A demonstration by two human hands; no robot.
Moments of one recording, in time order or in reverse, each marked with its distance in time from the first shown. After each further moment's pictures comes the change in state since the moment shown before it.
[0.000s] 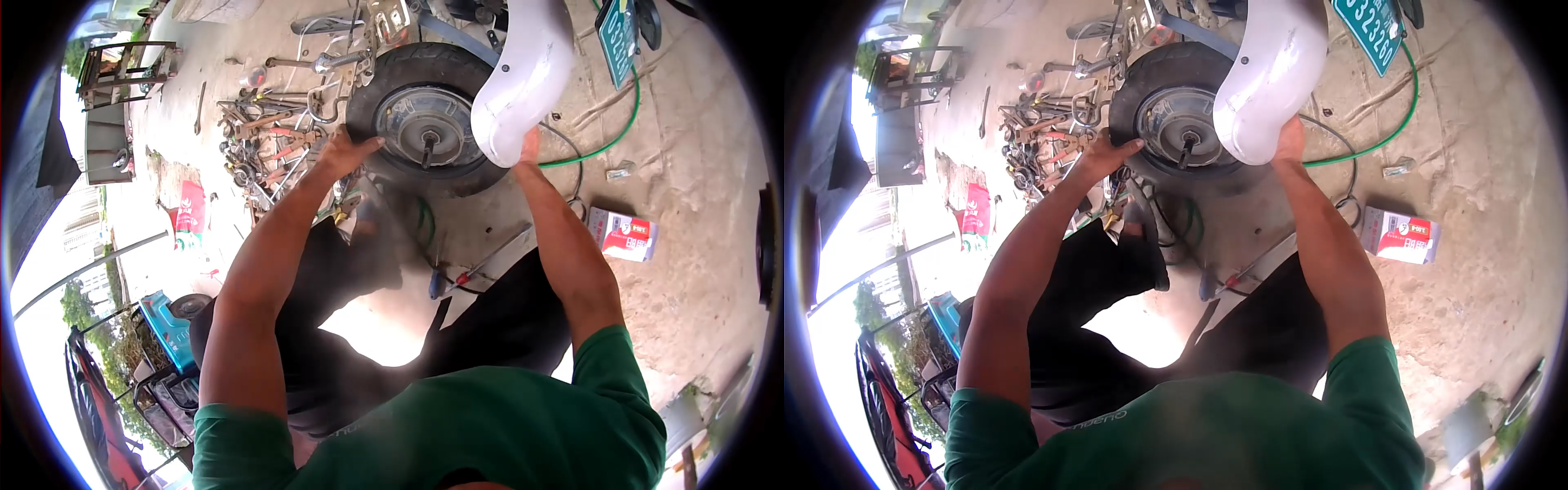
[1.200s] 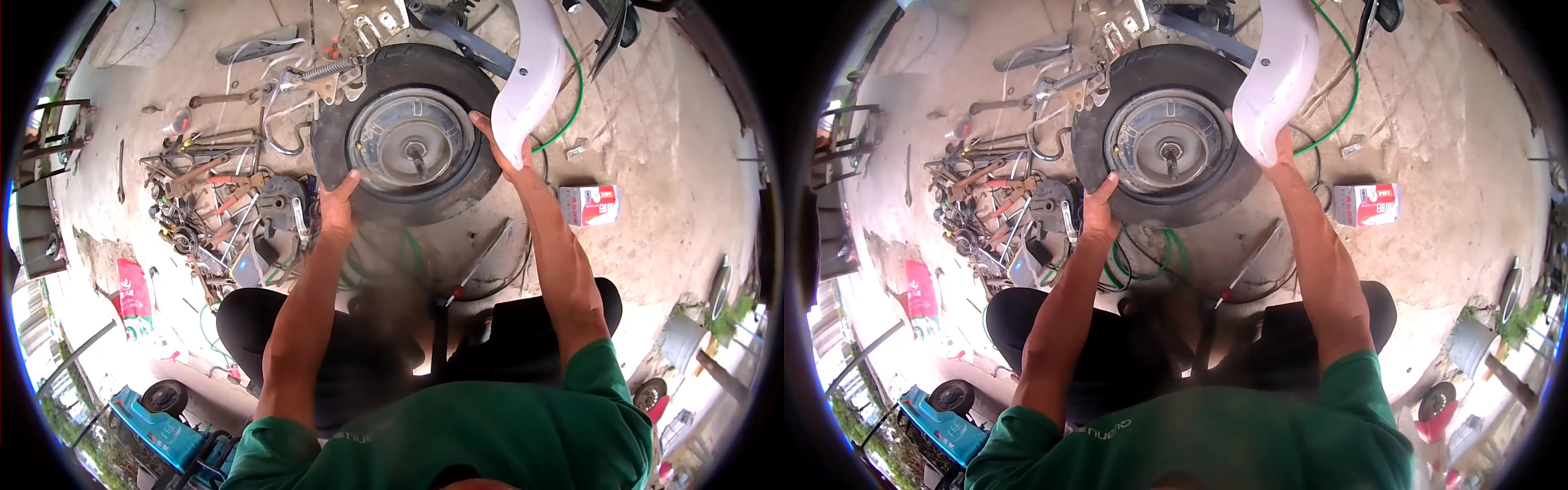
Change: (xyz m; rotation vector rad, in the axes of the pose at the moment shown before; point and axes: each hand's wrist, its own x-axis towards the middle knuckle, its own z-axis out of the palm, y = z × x) left_hand -0.016 -0.006 0.092 -1.795 -0.156 -0.072; right_hand -0.023 -0.112 -0.038 0.046 -0.084 0.090
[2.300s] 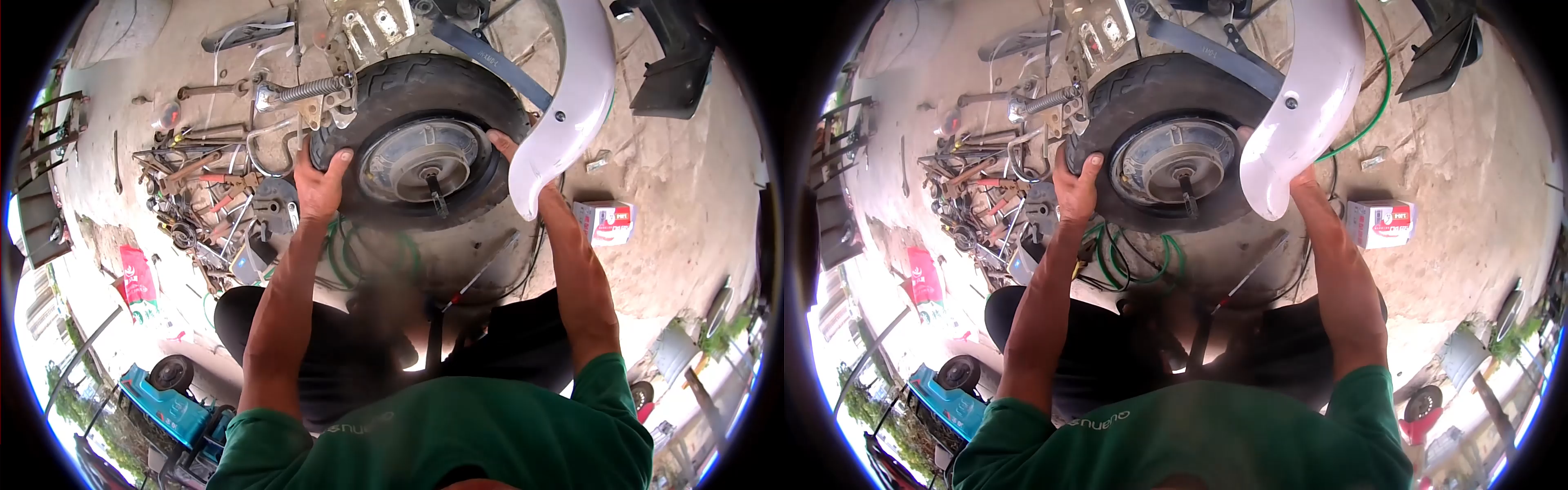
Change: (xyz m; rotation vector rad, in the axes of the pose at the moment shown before) left_hand 0.052 0.045 0.013 0.907 0.082 0.515; right_hand 0.019 0.028 -0.018 -0.326 -0.264 0.155
